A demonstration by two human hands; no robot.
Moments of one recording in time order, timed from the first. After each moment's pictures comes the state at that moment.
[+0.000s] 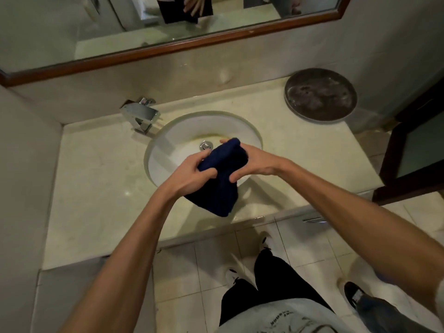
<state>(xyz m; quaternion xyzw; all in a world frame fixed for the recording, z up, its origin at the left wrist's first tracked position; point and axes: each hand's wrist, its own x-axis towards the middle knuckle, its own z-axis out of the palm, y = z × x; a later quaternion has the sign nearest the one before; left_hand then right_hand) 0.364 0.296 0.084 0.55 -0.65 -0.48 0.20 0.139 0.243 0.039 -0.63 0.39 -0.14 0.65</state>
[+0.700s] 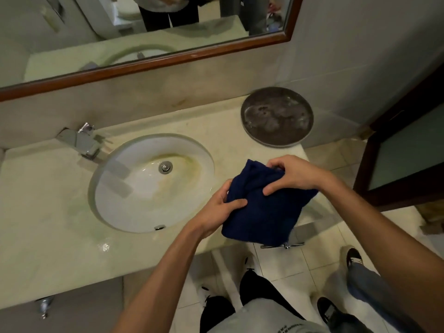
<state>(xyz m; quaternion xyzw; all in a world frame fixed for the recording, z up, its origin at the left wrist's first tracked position) 0.143 0.271 0.032 0.48 -0.41 -0.73 0.26 -0.104 0.193 0.062 -0.71 0.54 -0.04 0.45</state>
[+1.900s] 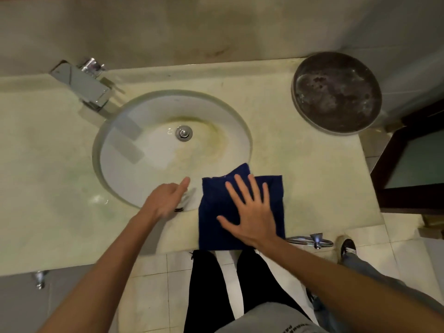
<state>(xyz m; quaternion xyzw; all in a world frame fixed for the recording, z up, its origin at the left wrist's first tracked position) 0.359 0.260 -0.096 0.73 -0.51 -0.46 0.00 0.093 0.296 -0.111 -0.82 0.55 -0.02 0.13</state>
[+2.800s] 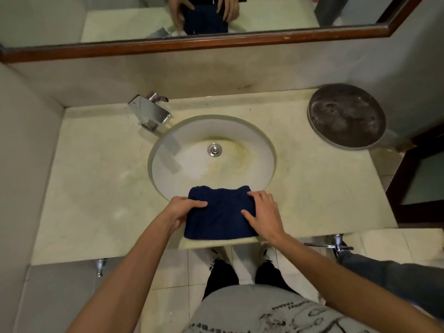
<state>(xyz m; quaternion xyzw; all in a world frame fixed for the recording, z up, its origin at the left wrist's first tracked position) 0.413 0.291 -0.037 0.72 -0.13 -0.64 0.21 0.151 0.298 -0.076 -0.73 0.63 -0.04 0.27</state>
